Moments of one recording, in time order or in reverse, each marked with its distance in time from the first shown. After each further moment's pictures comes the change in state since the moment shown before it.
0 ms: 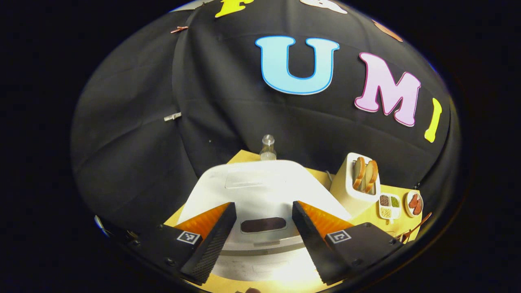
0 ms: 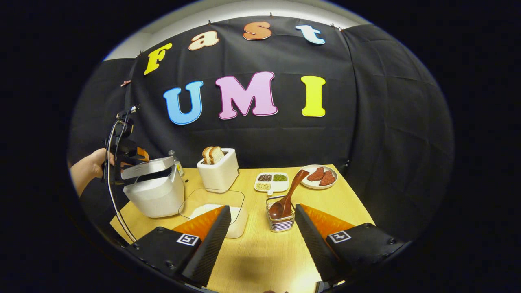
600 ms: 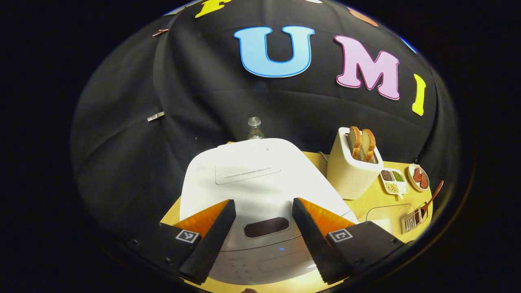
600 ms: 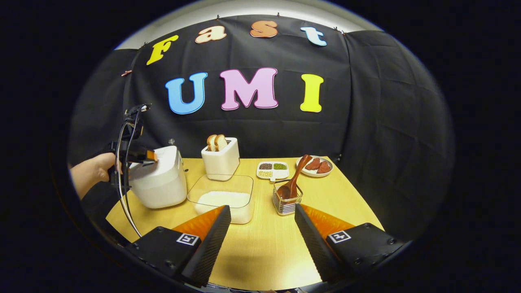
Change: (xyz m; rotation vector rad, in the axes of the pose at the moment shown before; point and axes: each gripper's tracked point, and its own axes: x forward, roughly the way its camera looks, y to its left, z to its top) left arm 0.017 -0.004 -0.038 0.126 -0.036 -0.110; right arm -0.048 0.056 -0.035 -0.023 0.021 -0.087
